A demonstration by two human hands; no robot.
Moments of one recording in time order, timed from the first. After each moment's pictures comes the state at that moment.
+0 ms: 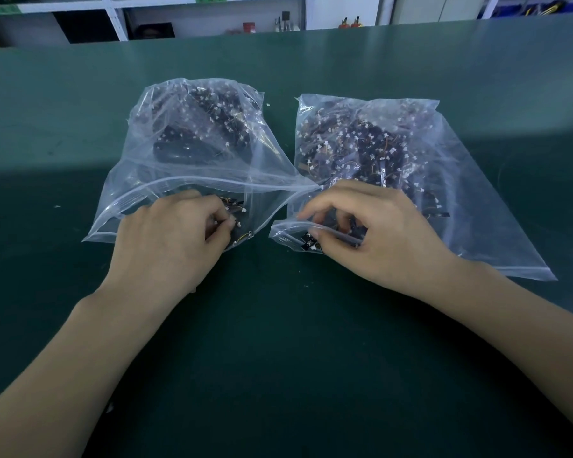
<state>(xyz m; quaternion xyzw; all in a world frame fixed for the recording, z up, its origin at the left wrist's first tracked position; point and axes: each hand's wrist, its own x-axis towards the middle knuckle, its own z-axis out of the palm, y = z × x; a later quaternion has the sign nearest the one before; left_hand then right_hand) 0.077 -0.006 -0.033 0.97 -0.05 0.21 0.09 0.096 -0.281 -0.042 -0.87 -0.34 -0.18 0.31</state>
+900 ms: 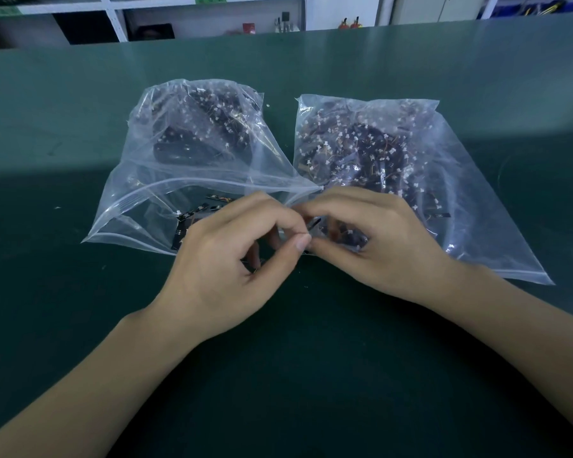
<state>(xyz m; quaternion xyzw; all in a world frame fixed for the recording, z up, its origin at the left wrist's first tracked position) 0.056 -0.049 -0.034 0.83 -0.34 0.24 0.37 0.094 -0.278 -0.043 -0.83 -0.40 -0.19 0.35</state>
